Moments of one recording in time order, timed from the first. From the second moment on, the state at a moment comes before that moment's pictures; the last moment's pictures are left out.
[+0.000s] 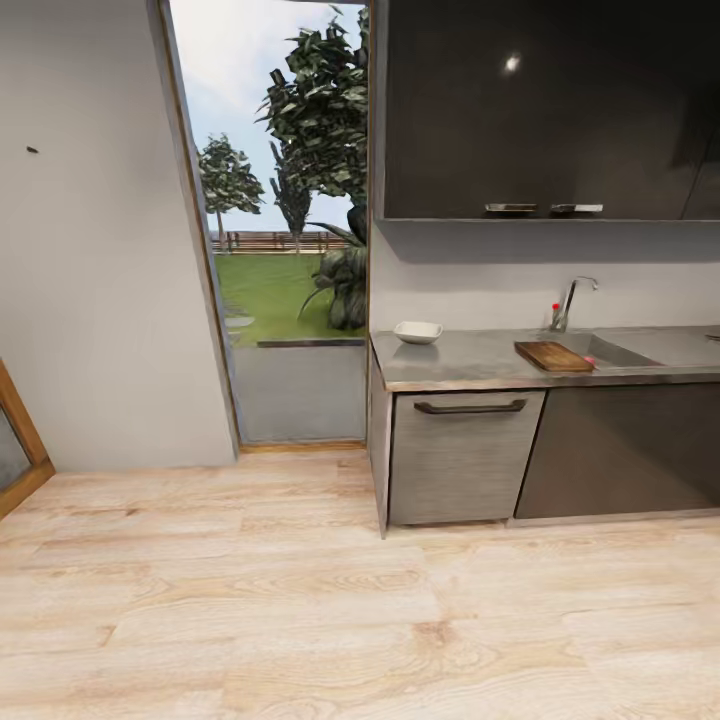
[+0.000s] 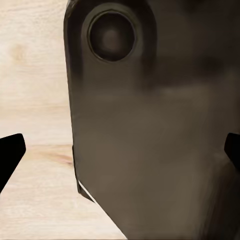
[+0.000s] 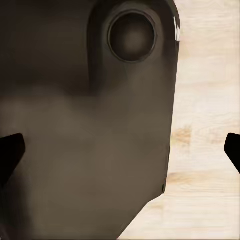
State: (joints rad) left arm 0.00 0.00 0.00 0.00 0.00 0.00 0.00; right arm 0.00 0.00 0.00 0.00 0.00 0.00 0.00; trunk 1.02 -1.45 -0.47
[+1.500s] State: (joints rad) left arm 0.00 0.02 0.01 -0.61 0.01 -0.04 0.00; right arm 0.00 0.03 0.00 -0.58 0.00 -0.29 -0.02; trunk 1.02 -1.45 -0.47
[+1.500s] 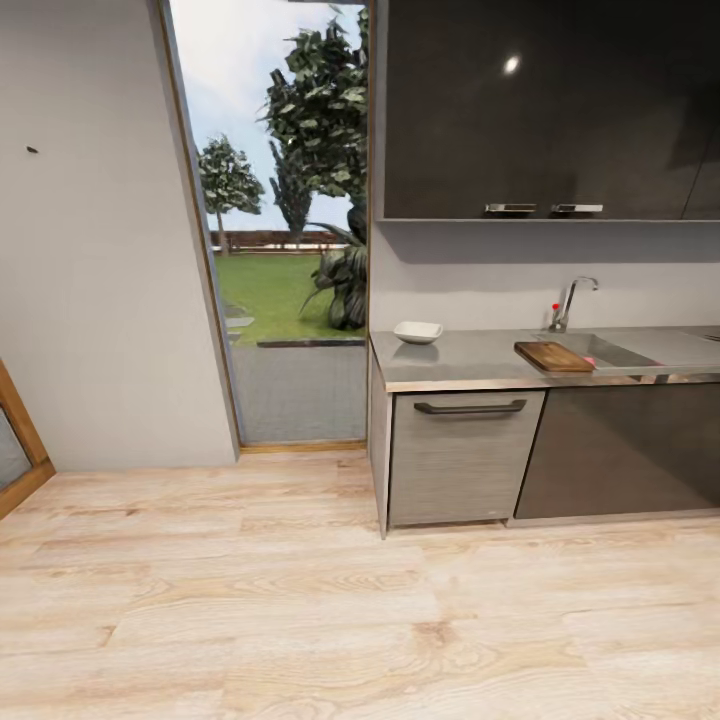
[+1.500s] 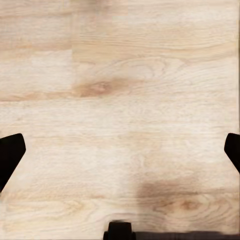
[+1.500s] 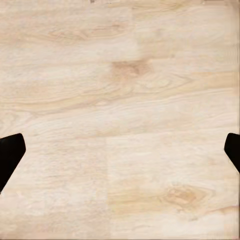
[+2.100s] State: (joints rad) left arm 0.00 0.02 0.01 -0.56 0.01 -0.12 0.00; right arm 0.00 0.02 0.00 -0.58 0.00 -0.35 -0.02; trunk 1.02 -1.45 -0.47
